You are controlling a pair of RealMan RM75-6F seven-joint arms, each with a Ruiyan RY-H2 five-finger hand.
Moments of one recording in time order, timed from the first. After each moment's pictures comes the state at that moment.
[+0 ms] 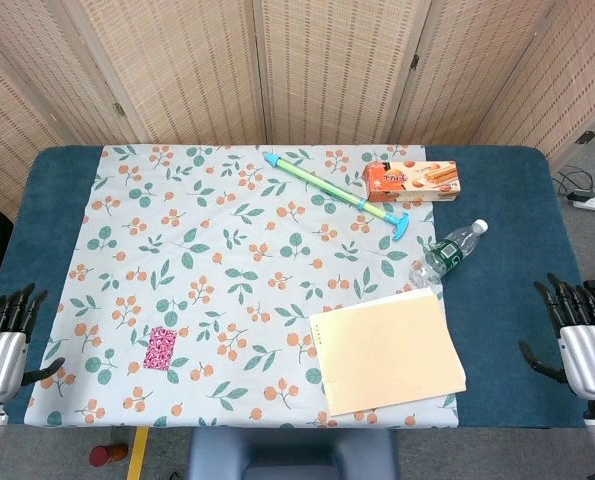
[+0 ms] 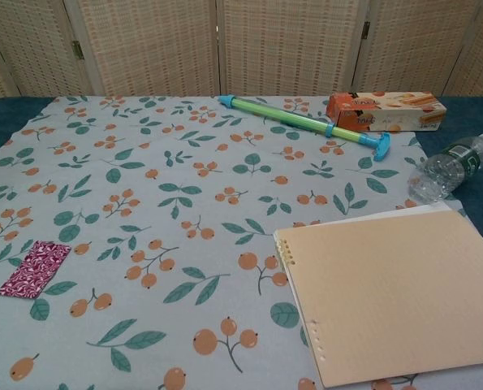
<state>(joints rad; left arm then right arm) -0.11 -1.19 -0.06 -1.54 1.47 1.48 0.10 0.06 -1.09 0.05 -1.58 -1.52 1.49 0.03</state>
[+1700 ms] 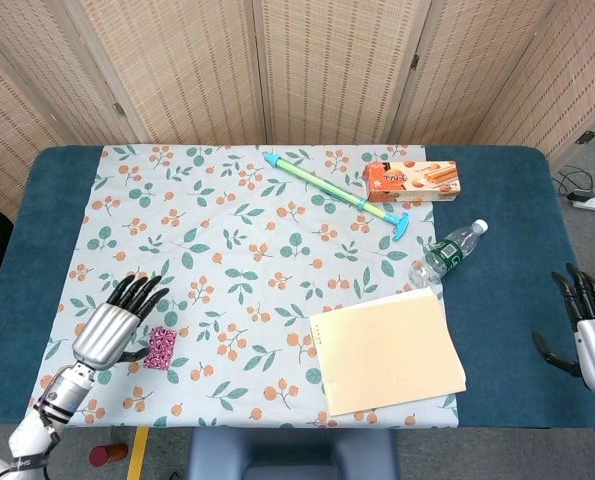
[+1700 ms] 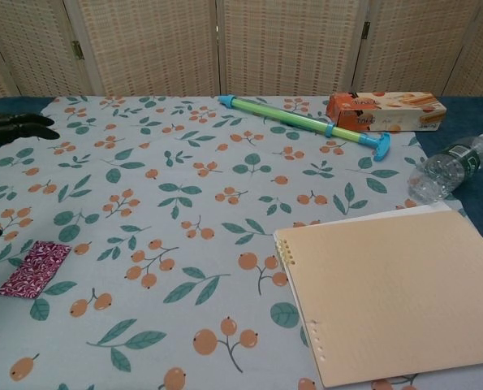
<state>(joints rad) -0.40 -1.29 -0.05 -1.51 1.64 1.19 0.15 0.06 -1.07 0.08 -1.57 -1.51 1.53 0.05</state>
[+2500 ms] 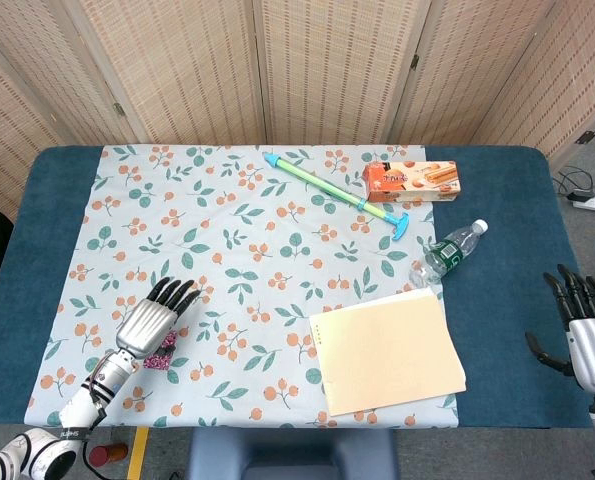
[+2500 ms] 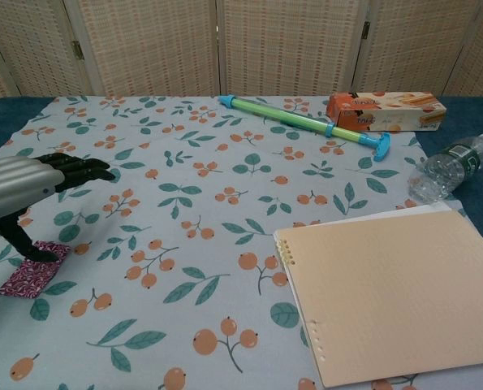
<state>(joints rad) -0.51 -1.47 -0.05 -1.36 1.51 1.02 0.27 0.06 -1.09 0.08 -1.57 -1.51 1.52 0.04</state>
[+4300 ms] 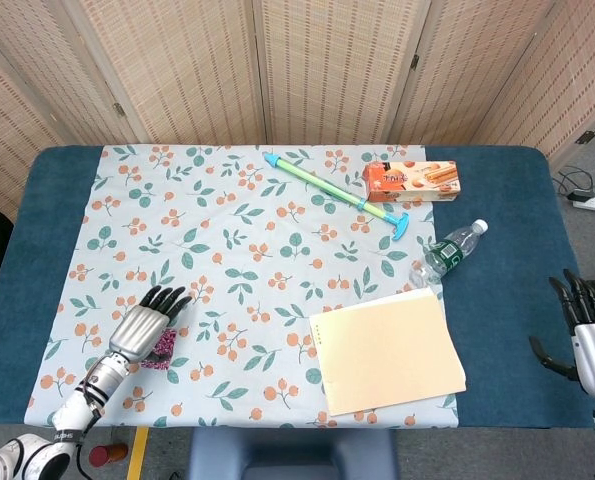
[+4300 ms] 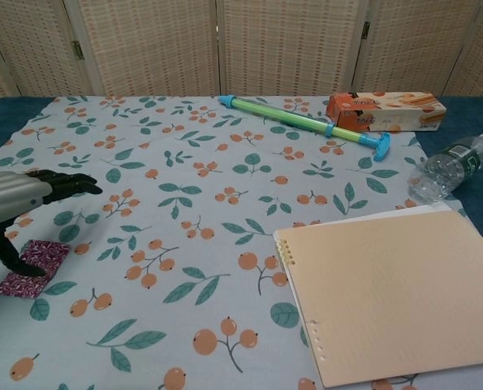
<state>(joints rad) -0.52 -1.44 -0.01 -1.39 1.42 0.98 0.23 0.05 -1.10 0.07 -1.55 -1.51 1.53 0.07</state>
